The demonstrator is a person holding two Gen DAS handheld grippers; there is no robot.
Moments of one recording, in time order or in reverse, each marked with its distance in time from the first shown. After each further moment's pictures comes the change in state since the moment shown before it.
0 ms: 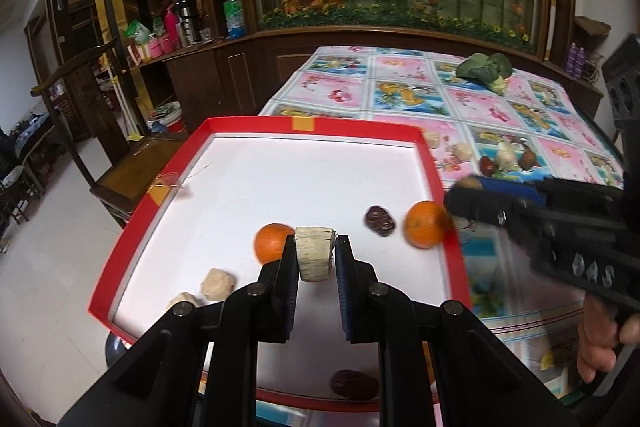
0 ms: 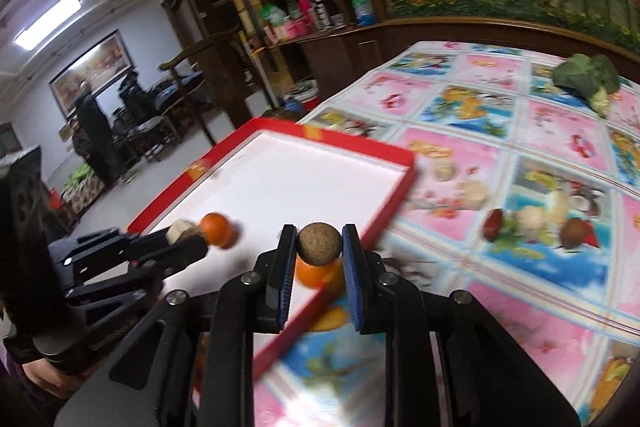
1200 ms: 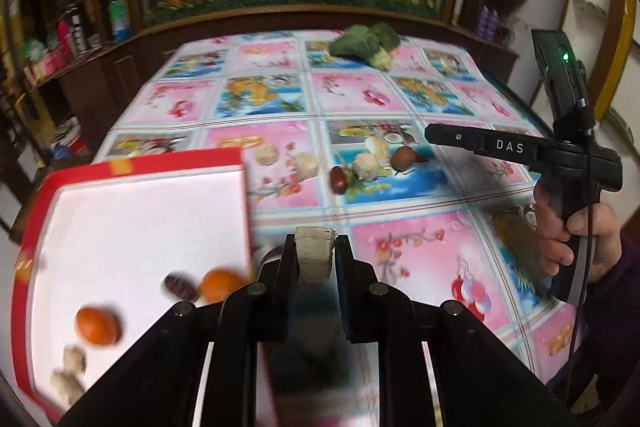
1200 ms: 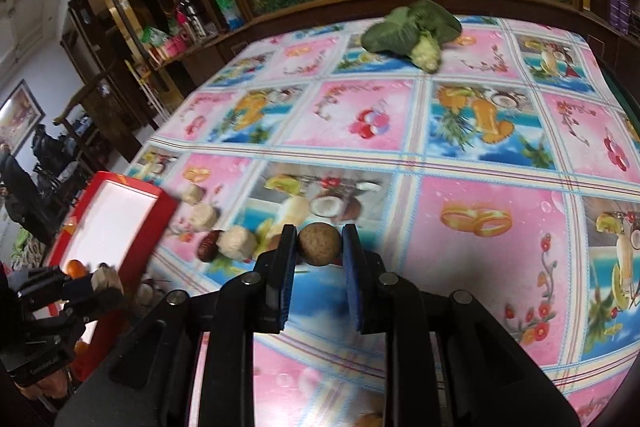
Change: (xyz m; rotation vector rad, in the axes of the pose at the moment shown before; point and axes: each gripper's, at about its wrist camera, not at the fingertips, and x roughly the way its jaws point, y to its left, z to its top) left arm 0.014 -0.095 0.035 0.143 0.083 -0.325; right arm -0.066 -0.186 0.009 0.260 0.001 -0.294
